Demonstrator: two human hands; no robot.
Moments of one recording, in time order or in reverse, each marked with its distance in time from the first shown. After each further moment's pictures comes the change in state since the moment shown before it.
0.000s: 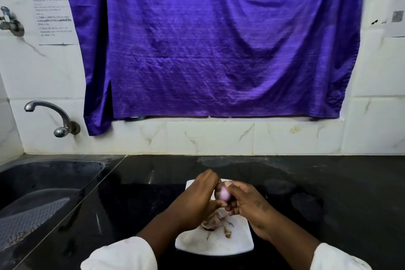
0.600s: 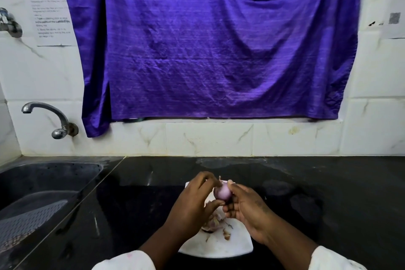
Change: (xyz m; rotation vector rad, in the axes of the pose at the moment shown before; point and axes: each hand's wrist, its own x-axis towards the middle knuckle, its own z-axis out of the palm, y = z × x) left_hand -0.012 -0.003 0.016 0.038 0.233 0.026; right_hand 0.001 0.002 0.002 0.158 0.050 0.079
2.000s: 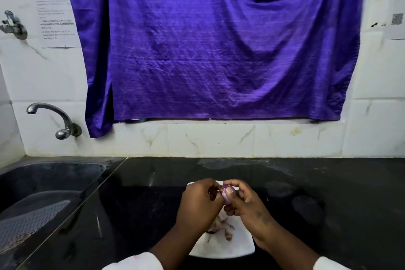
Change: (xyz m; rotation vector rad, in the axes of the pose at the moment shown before) left_hand 0.014 0.038 0.000 -0.135 0.102 -0.511; right_hand 0.002 0.019 -0.008 -0.160 0.025 -0.240
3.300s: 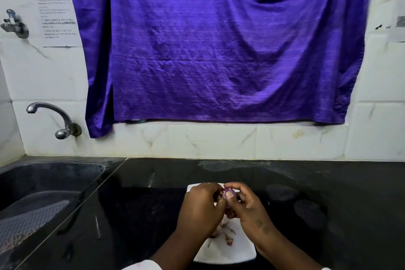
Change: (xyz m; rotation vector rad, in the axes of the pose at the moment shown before) left_hand 0.002 -0.004 0.003 0.137 0.032 0.175; right_hand 0.008 0.011 0.003 -0.023 0.036 -0.107
